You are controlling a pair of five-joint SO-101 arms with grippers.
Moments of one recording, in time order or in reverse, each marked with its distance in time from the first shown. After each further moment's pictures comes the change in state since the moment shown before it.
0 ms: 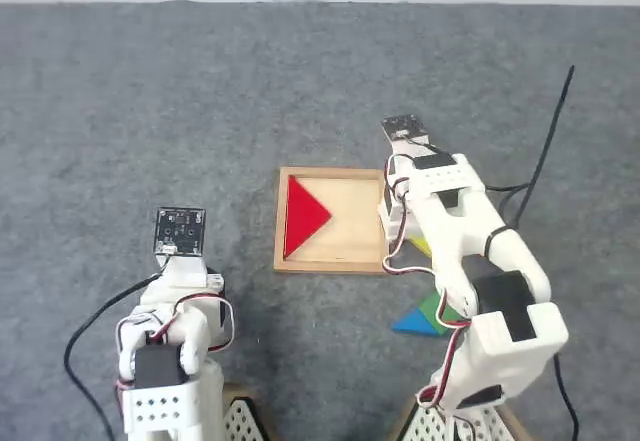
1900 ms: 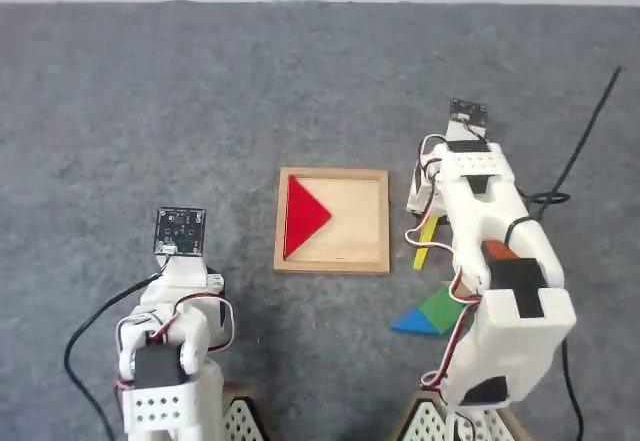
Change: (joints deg) left arm 0.0 0.0 0.0 0.0 0.0; right arm 8.7 4.5 -6.8 1.0 -17.2
